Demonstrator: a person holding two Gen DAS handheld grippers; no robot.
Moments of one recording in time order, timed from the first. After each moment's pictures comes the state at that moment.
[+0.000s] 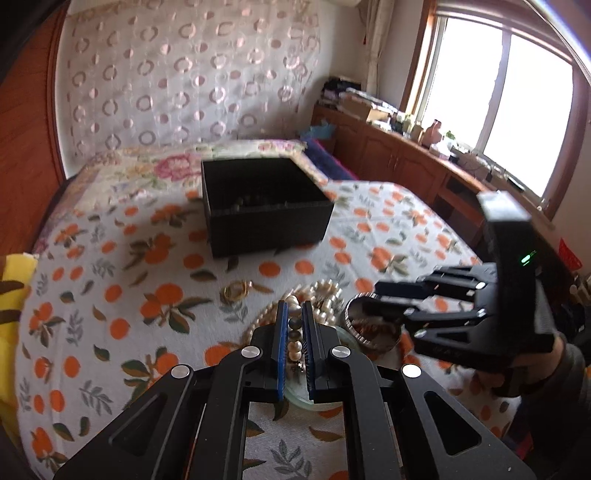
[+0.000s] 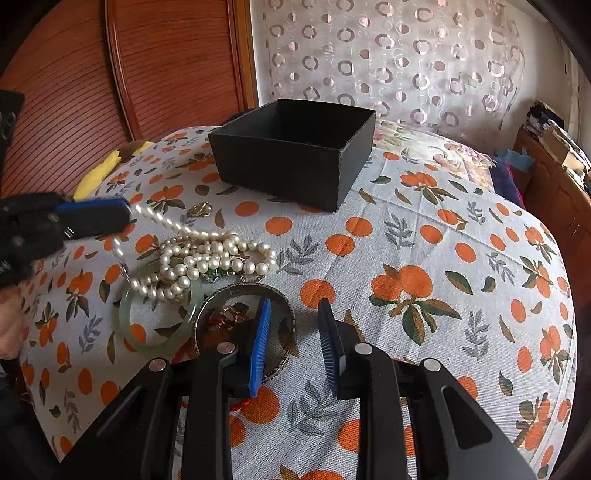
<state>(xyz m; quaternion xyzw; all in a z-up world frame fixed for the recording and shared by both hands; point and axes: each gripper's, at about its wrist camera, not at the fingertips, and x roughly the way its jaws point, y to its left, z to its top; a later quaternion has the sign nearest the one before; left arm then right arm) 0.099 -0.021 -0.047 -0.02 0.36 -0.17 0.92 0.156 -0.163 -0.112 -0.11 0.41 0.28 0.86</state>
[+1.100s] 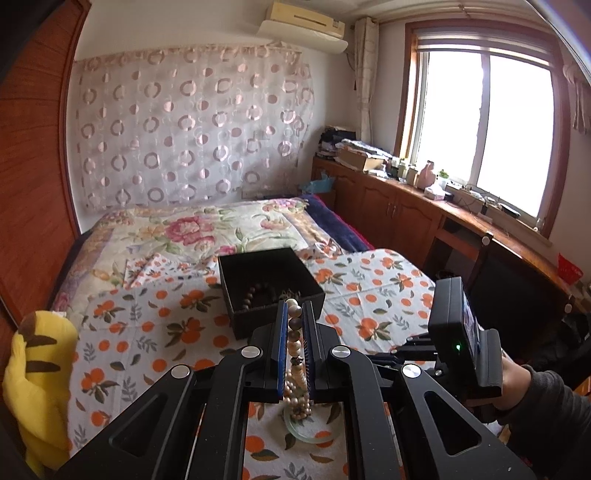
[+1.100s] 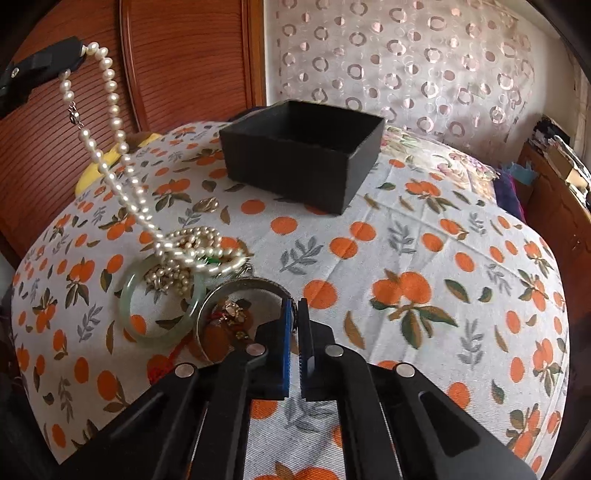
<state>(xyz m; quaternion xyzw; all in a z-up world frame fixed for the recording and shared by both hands) 0.077 -0.011 0.039 -0.01 0.26 -0.16 0.95 0.150 -0.163 -0.107 -0.13 0.40 0.29 0.86</state>
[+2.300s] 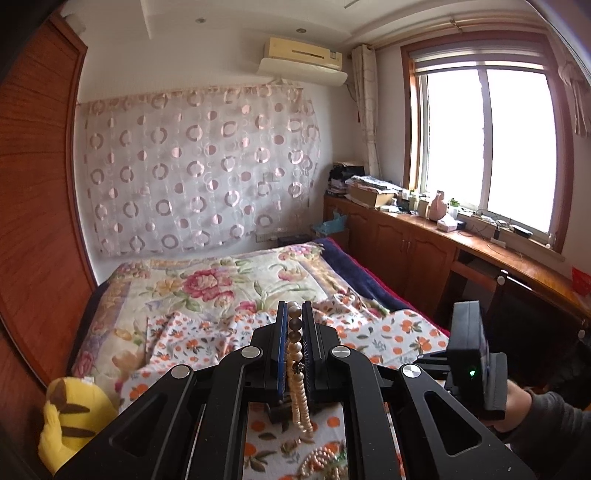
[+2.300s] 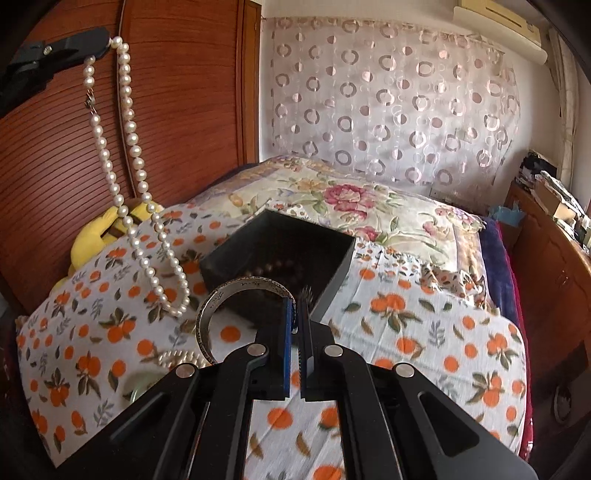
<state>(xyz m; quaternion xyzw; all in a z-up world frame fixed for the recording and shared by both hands) 0.123 -0.007 0.124 0.02 0.19 -0.13 0.97 0.198 -0.154 -0.025 -0.11 0.31 0.29 0.90</state>
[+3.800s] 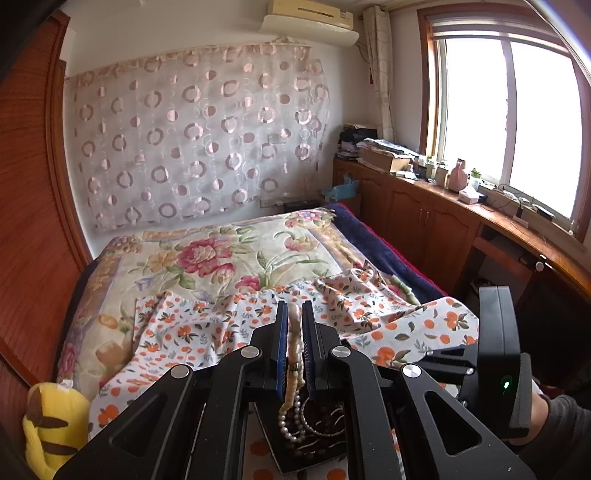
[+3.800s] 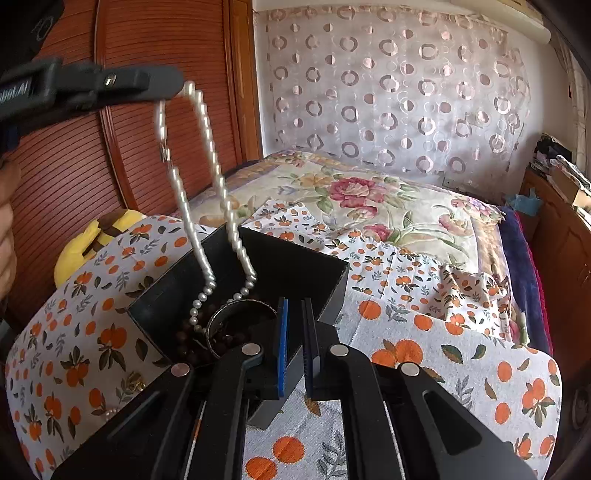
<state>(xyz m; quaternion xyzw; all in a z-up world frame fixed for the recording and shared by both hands) 0.259 -0.024 0.064 0.03 0.26 -0.12 0.96 0.293 -0.141 -0.057 -0.09 0.33 0.31 0.89</state>
